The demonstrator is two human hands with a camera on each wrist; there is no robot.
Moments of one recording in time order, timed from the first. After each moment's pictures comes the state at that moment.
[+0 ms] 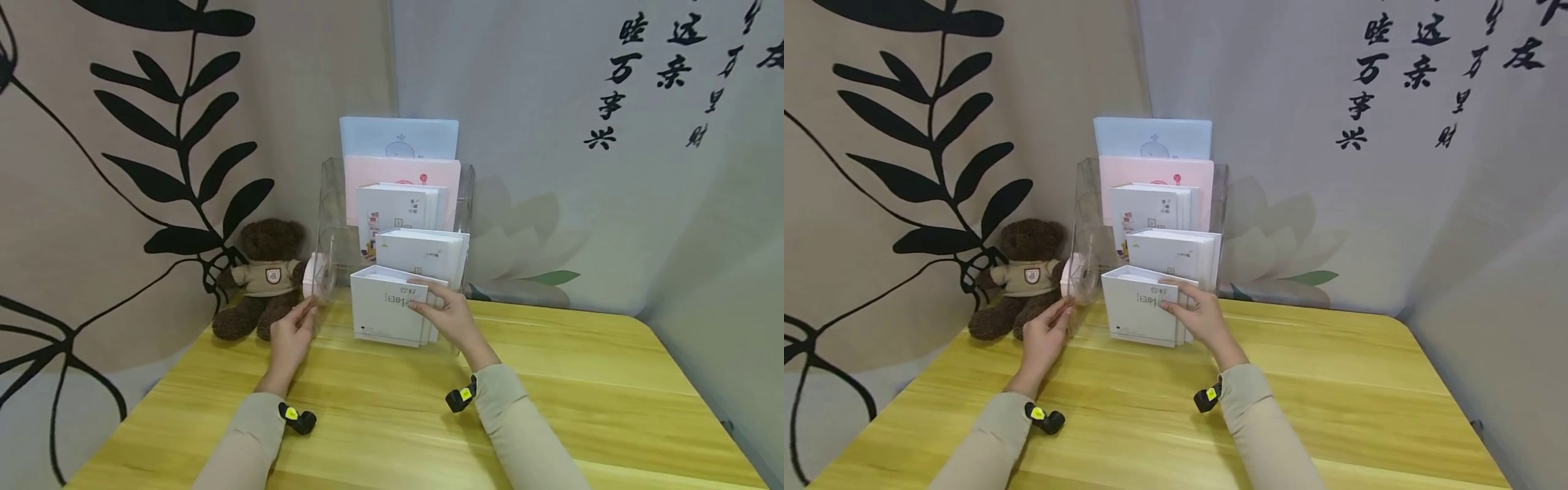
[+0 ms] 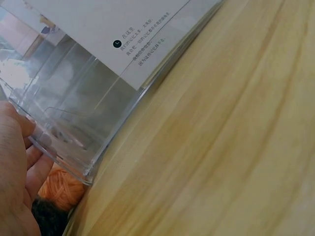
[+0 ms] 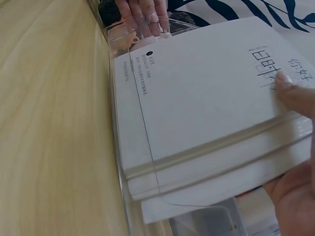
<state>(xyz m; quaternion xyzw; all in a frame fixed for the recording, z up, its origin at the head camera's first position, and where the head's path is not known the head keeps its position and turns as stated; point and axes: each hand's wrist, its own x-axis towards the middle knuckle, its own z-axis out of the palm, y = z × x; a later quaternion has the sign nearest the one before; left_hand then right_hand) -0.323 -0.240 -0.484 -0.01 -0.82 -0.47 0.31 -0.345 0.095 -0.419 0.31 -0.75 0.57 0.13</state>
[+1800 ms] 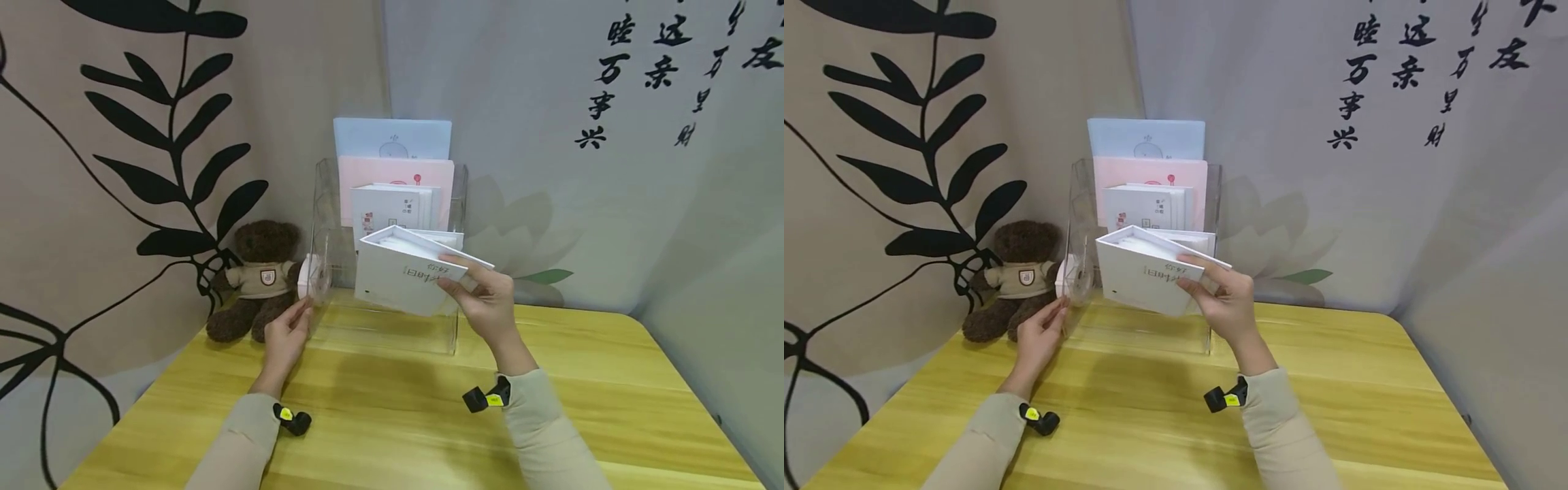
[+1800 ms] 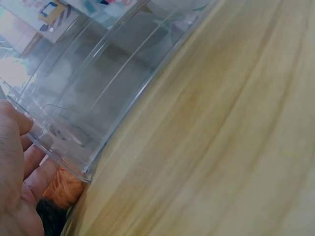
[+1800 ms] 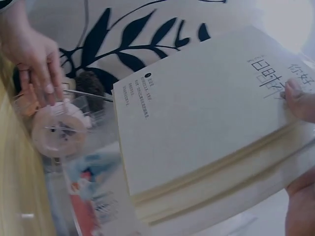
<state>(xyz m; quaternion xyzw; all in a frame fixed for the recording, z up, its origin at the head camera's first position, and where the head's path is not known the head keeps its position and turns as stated) -0.324 -0.242 -0.482 -0.01 -0.82 -0.50 0.28 -0.292 0.127 -0.330 0.45 -0.60 0.55 0.36</state>
